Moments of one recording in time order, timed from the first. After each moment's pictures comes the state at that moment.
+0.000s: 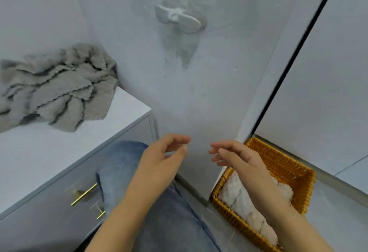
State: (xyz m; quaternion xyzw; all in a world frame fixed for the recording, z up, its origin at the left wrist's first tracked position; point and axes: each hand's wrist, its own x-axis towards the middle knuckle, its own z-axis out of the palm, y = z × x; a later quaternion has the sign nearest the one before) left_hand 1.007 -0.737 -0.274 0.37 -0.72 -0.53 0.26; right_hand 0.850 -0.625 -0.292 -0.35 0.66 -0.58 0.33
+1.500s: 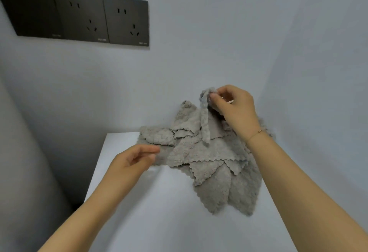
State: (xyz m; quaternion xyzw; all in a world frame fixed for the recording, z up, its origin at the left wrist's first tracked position) left_hand 1.283 -0.963 -0.268 0.58 -0.50 -0.41 0.49; right_hand 1.055 -1.093 -0.188 -0.70 0.50 -0.48 0.14
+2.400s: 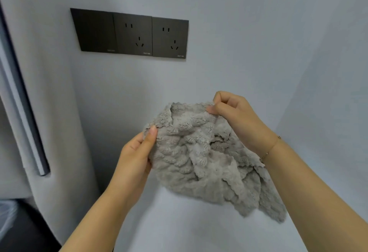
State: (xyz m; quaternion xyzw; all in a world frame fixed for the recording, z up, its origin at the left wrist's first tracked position) left_hand 1.315 -0.942 -0.235 0.43 -0.38 -0.48 0.66; right_hand 1.126 -1.027 -0.152 -0.73 0.35 -0.40 0.42
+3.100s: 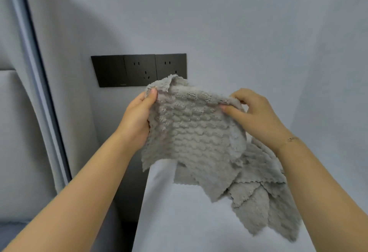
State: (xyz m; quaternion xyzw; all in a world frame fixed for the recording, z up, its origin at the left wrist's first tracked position) left_hand 1.339 -0.994 -0.123 0.44 -0.44 -0.43 0.65; right_hand 1.093 -1.044 -0.119 -0.80 0.38 -0.44 0.14
